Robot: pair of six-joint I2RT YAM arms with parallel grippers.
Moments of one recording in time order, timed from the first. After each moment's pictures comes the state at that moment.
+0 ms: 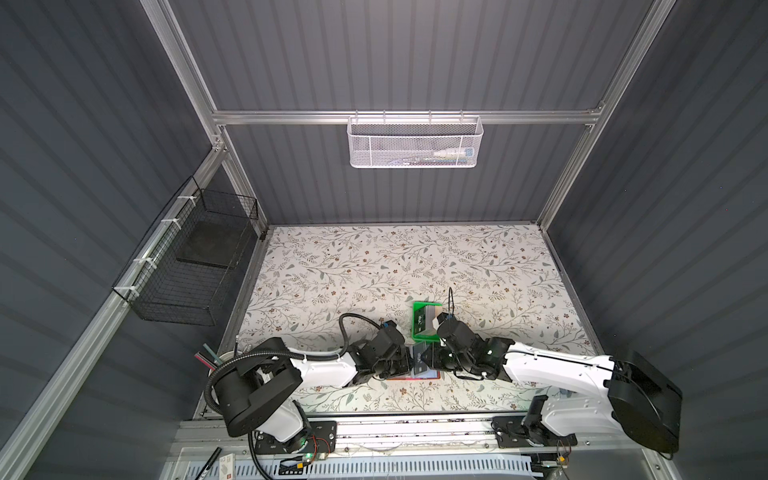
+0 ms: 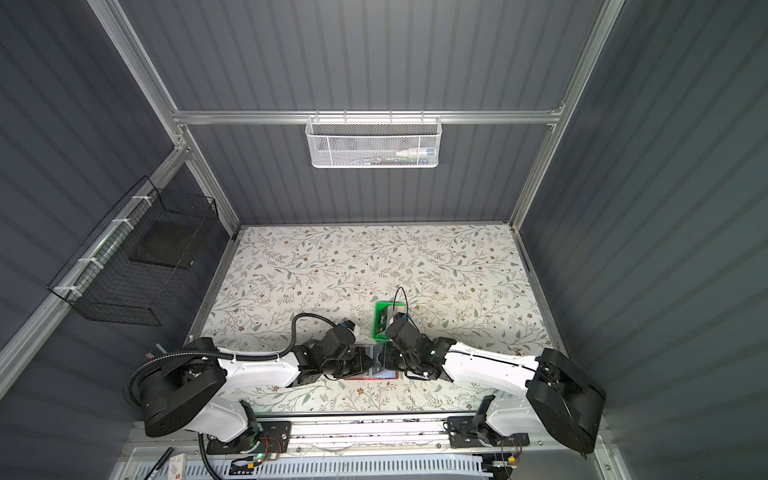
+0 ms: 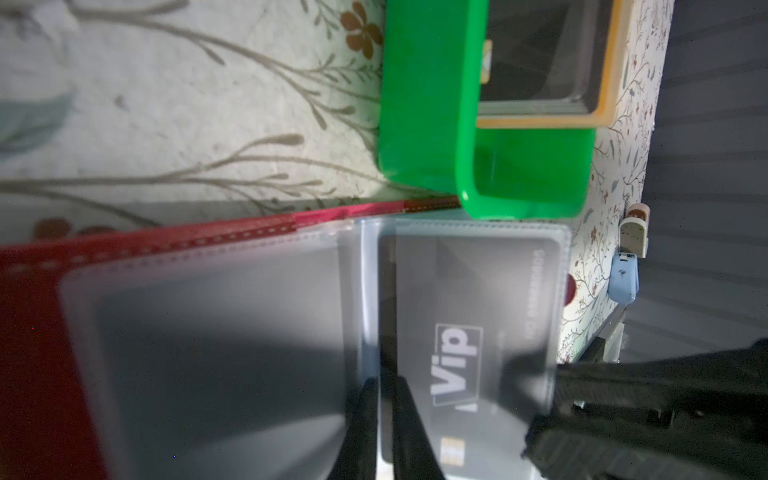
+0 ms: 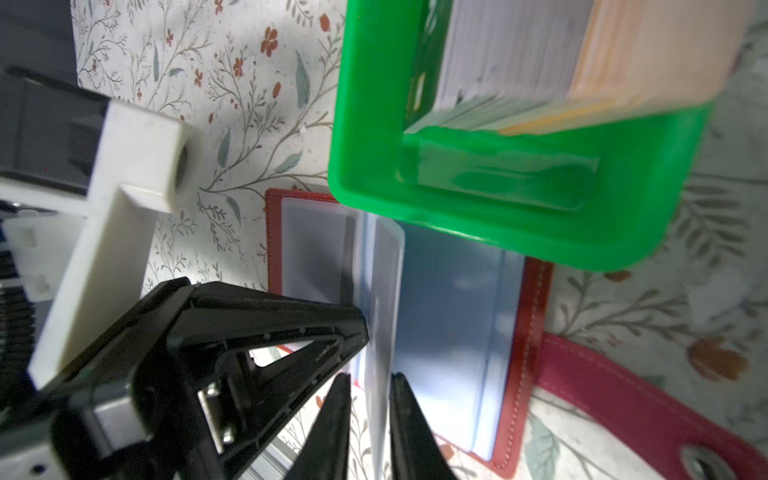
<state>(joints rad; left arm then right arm) -1.01 1.49 0.53 0.14 0.17 -1.08 0.95 1.29 0.59 -0.19 -0.08 0.96</state>
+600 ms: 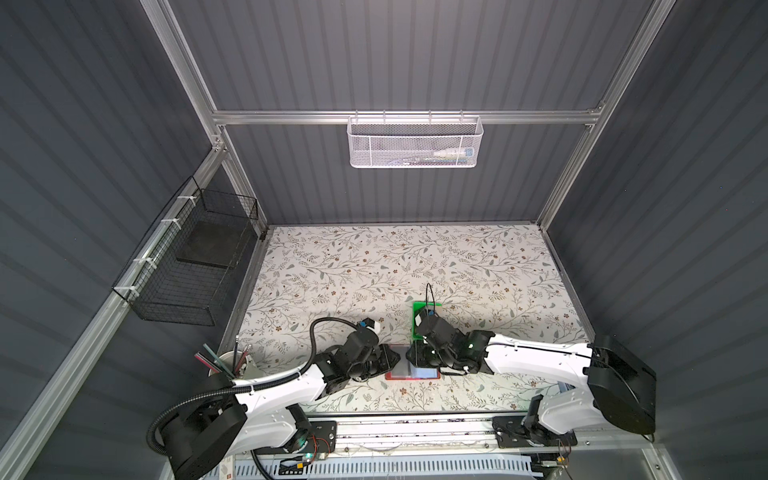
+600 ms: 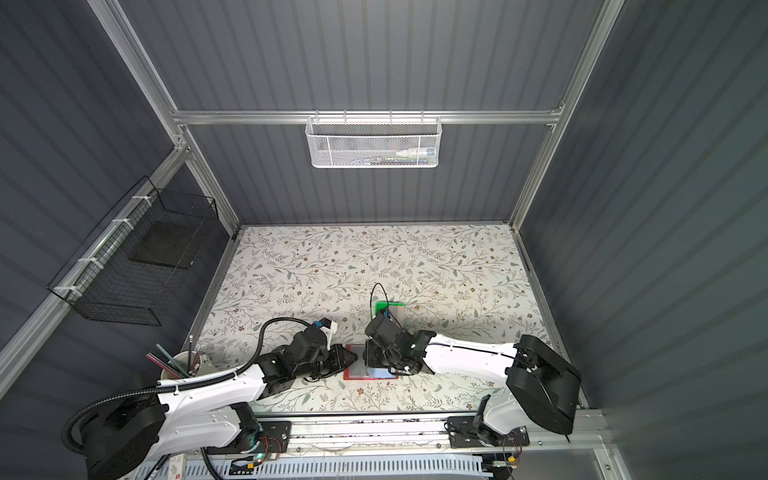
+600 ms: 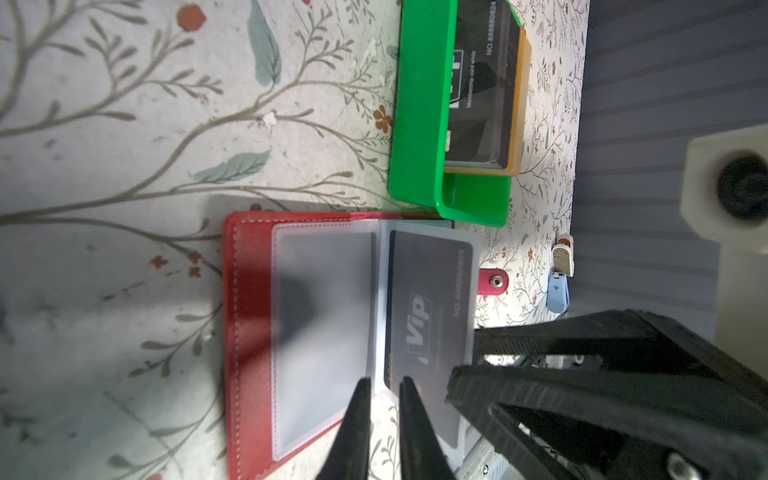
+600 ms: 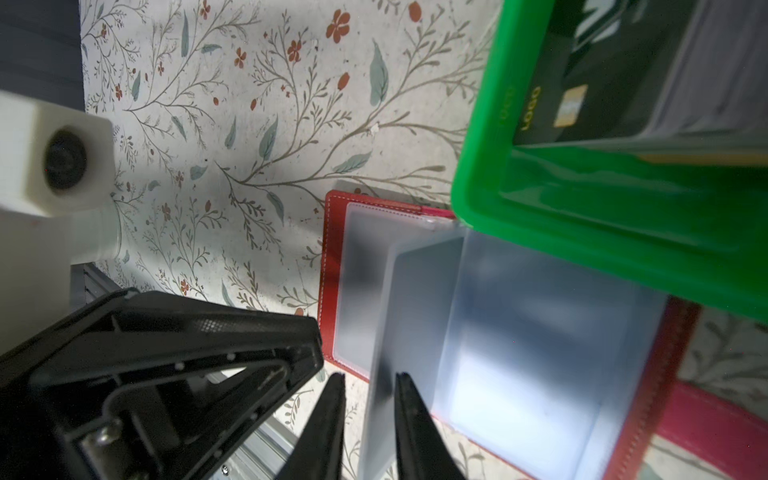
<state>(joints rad) -0.92 1.16 0.37 0.08 0.18 -1.10 1.04 1.44 0.77 -0.24 -0.06 0.96</state>
